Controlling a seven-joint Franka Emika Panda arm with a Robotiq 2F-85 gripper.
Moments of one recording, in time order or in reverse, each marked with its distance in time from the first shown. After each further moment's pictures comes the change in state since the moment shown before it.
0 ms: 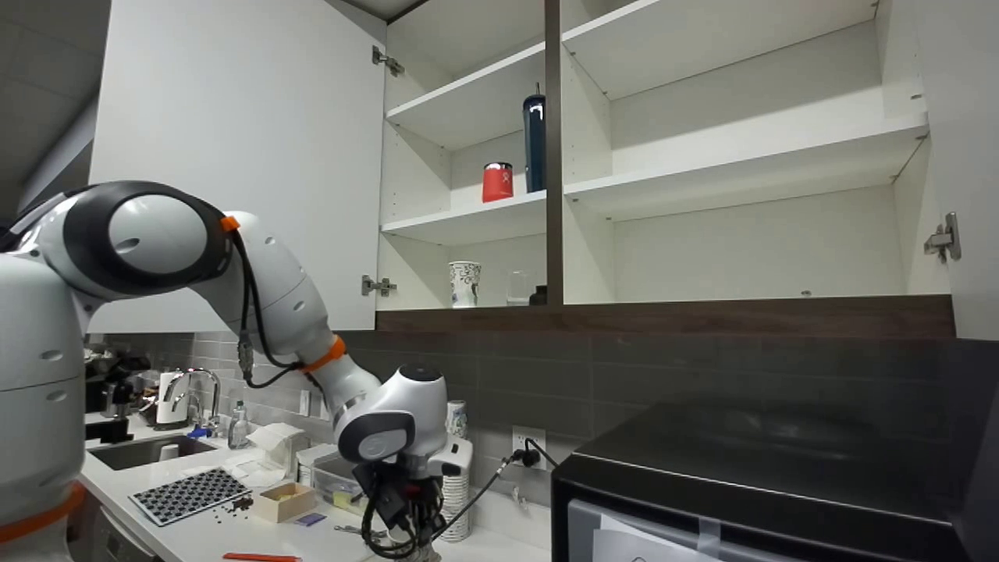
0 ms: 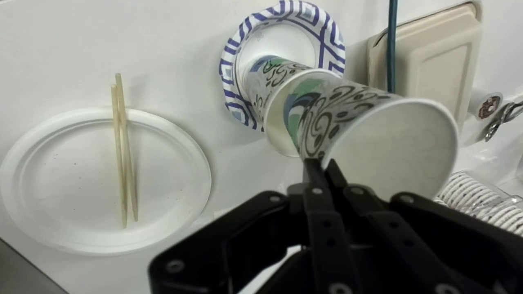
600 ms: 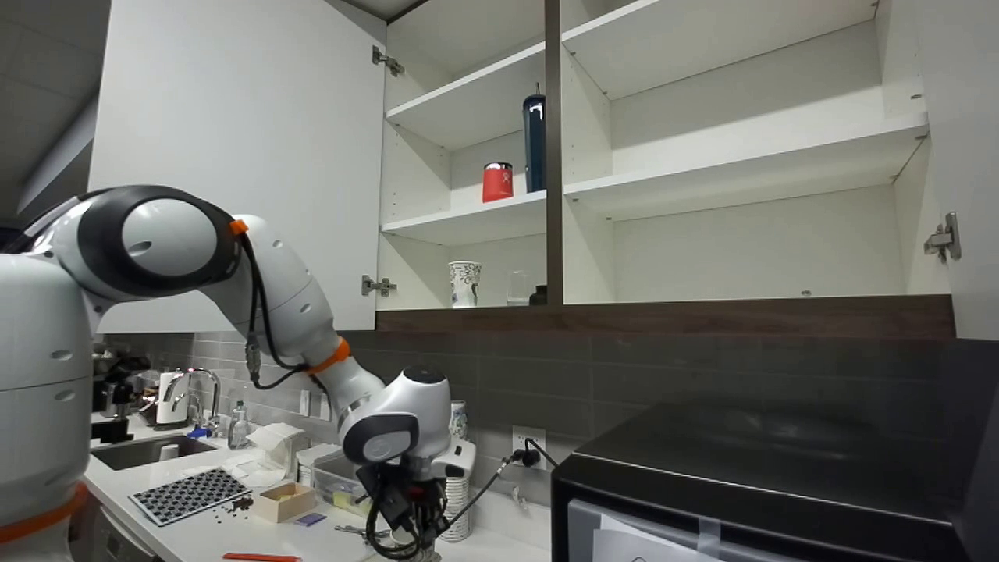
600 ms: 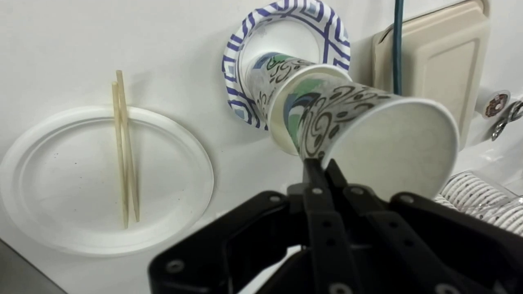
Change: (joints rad) arm -0.005 0.027 0.000 0.019 -0.003 0.000 0.001
